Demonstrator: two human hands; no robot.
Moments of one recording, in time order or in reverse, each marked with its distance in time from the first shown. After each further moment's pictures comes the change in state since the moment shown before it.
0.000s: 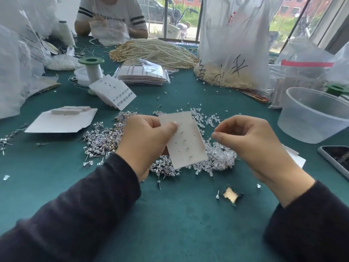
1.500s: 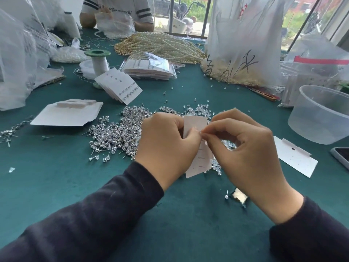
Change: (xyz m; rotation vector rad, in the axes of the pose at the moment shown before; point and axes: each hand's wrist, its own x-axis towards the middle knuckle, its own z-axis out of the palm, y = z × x) left_hand -0.013 -0.002 0.009 0.585 0.080 0.418; right_hand -0.021 -0.010 0.034 -0.259 0.085 -0.523
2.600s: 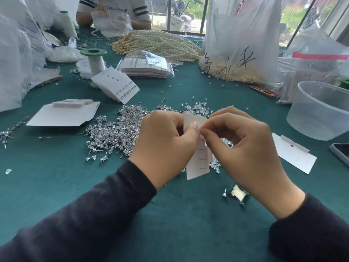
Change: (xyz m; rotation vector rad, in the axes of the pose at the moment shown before) left_hand 0.000 0.004 -0.005 -0.069 -0.094 0.018; right_hand 0.003 -0.001 -0.004 0.091 -0.044 0.037
